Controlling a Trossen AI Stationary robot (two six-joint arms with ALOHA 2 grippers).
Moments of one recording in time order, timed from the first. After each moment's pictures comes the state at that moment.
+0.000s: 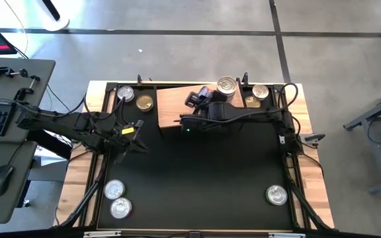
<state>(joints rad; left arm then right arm) -0.17 0.75 0.71 -0.29 0.19 -0.15 0.04 2.08 2.18 -1.49 1.02 2.00</state>
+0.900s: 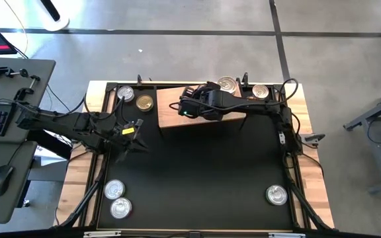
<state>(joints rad) -0.17 0.75 0.71 -0.29 0.15 -0.18 -0.09 2.08 2.18 -1.33 0.82 1.72</state>
